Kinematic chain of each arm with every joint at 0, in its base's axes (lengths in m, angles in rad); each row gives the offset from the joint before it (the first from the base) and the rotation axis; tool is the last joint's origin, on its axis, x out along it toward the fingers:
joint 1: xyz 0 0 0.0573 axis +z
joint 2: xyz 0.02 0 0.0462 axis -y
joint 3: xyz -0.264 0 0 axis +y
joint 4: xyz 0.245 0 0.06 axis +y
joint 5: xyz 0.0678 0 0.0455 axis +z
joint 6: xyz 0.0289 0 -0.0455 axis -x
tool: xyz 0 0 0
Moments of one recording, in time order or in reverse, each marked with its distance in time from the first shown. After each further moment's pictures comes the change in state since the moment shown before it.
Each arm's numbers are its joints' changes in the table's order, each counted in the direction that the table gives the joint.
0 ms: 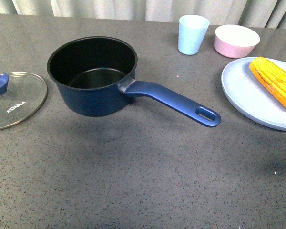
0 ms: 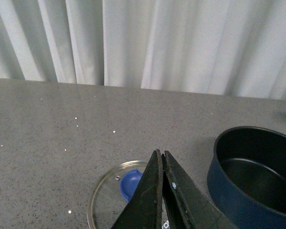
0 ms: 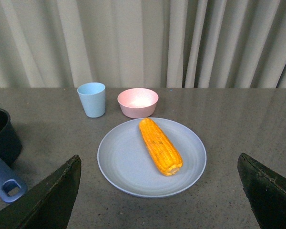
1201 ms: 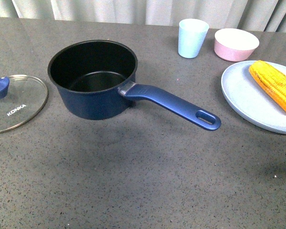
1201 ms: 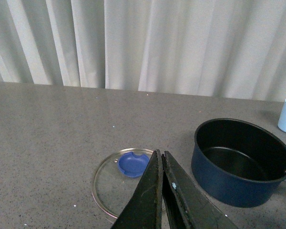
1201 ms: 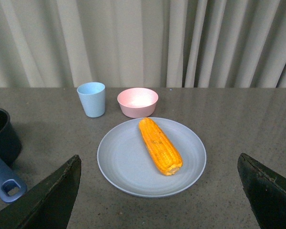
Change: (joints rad) left arm -0.083 0.865 0.119 0.721 0.077 0.000; right arm 0.000 0.000 0.000 0.000 0.000 0.000
